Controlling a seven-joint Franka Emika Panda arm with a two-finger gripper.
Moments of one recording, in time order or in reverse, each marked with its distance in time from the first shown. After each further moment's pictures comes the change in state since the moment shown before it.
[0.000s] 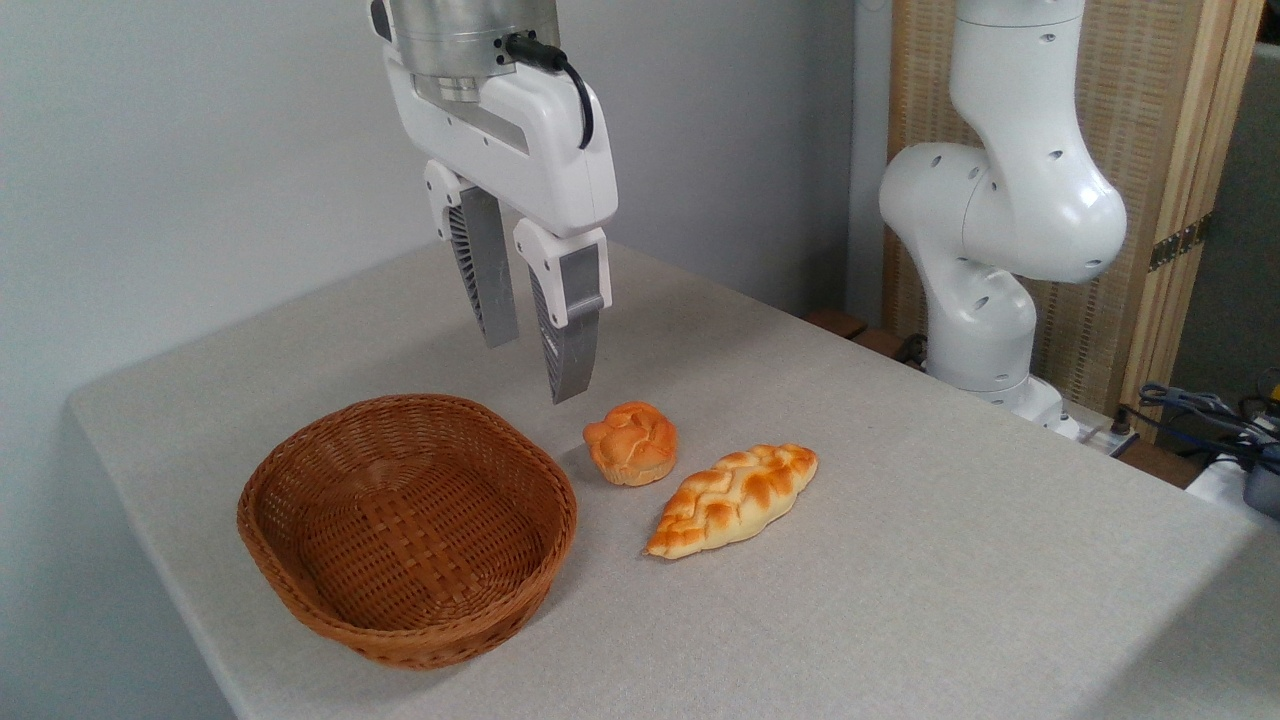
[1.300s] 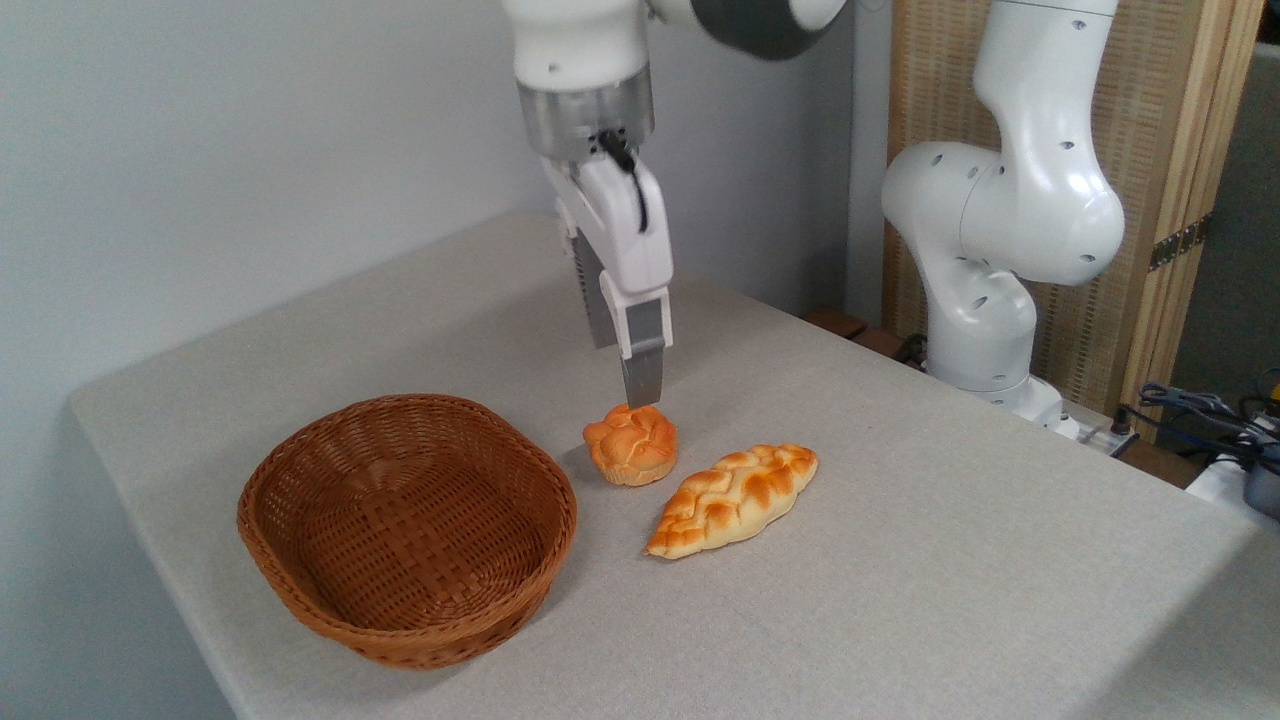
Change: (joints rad) arm -0.080 -0.290 -0.018 -0.528 -0.040 0.155 0.271
